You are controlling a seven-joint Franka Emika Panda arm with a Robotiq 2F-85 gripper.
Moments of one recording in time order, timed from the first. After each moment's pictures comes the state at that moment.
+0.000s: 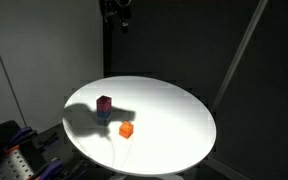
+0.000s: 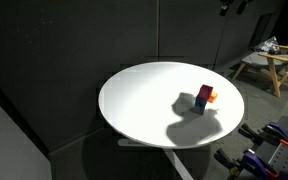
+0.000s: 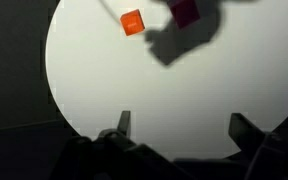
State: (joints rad) arm -0.12 -0.38 -0.06 -2.18 -0.05 2.06 0.08
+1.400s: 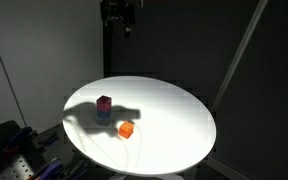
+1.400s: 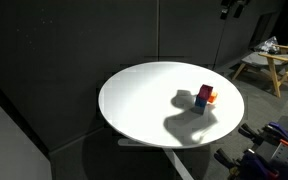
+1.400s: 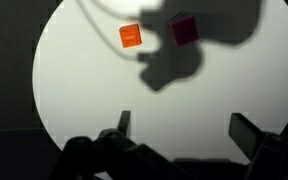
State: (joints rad) arm -0.10 -0.30 -0.10 -2.10 -0.01 1.96 -0.09
